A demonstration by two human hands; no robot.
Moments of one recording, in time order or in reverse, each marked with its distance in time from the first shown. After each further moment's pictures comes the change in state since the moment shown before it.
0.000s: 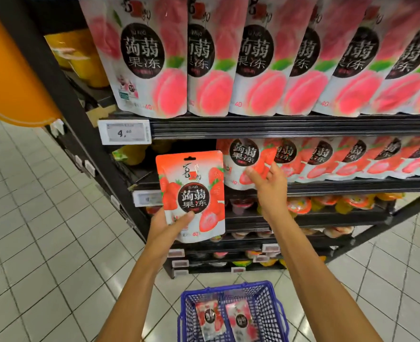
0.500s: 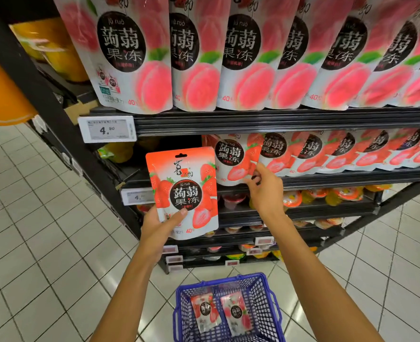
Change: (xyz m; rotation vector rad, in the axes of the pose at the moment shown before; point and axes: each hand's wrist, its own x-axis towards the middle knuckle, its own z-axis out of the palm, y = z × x) left_hand 0.004 -0.008 0.005 0.010 0.057 -0.051; right_hand 0.001 0.017 -0.024 -0.785 -0.010 -0.149
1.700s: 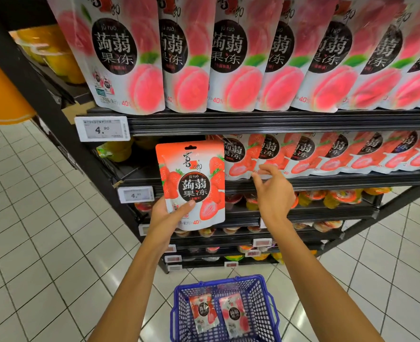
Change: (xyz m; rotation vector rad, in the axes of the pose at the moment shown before) left_hand 0.004 0.010 0.034 0.039 -0.023 -0.007; right_hand -0.005 0.005 -0.021 -0.145 0.222 0.178
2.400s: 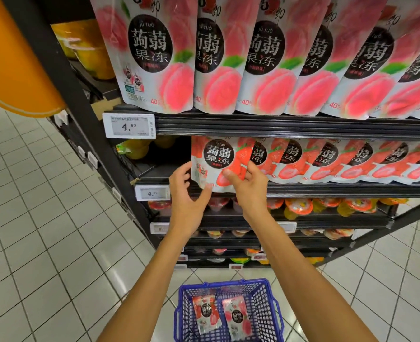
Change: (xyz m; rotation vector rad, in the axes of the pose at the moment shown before) left_hand 0.013 0.023 0.013 0.351 0.156 0.395; right_hand -0.028 -0.078 0.036 0.863 -0.378 0.057
